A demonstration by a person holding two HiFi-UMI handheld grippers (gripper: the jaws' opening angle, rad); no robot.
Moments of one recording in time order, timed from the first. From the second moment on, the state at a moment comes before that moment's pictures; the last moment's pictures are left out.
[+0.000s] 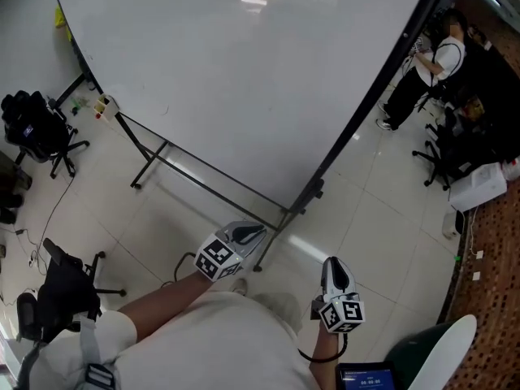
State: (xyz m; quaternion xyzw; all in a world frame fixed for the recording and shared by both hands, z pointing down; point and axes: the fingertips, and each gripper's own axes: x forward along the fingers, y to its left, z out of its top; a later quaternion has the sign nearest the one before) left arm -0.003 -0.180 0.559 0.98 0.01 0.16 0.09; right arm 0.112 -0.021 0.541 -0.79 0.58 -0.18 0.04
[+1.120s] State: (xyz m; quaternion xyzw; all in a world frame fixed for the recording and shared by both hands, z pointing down) left arm 0.076 -0.158 0.532 0.97 -0.13 0.15 0.11; right arm 0.225 -0.045 0.515 -0.69 0.70 -0.16 0.02
